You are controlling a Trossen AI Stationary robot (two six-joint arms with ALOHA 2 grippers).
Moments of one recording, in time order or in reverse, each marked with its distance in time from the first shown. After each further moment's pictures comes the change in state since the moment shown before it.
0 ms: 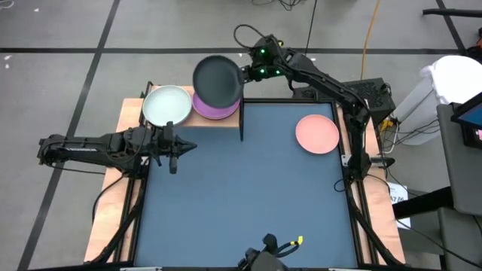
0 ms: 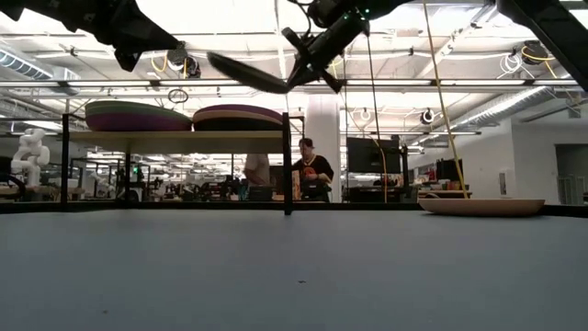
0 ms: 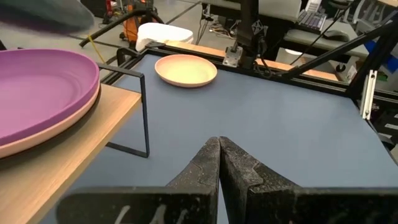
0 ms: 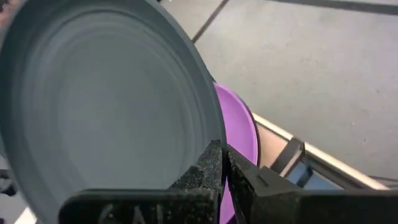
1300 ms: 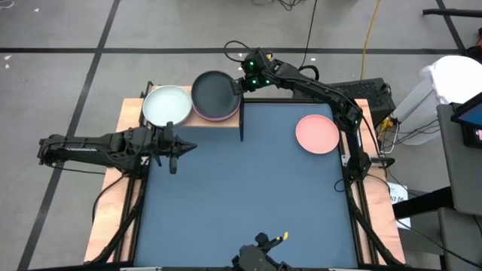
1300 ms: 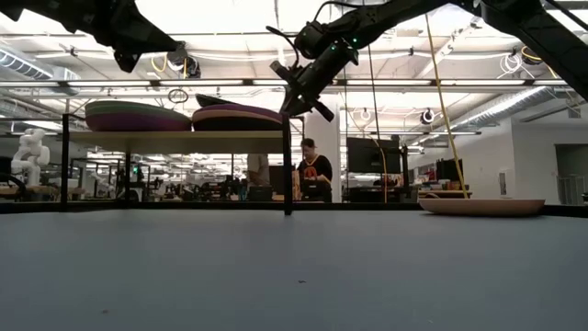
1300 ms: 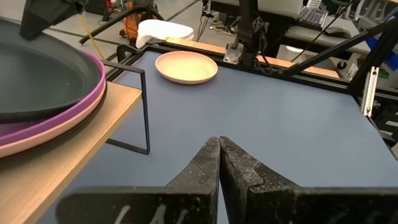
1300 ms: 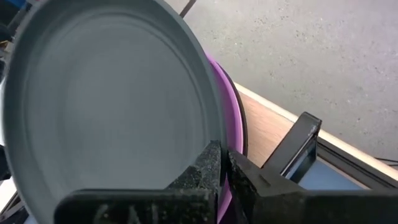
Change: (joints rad) left arm 0.000 0.000 0.000 -0.013 0.000 -0.002; right arm 0.016 0.093 -0.099 0.092 0.001 -0.016
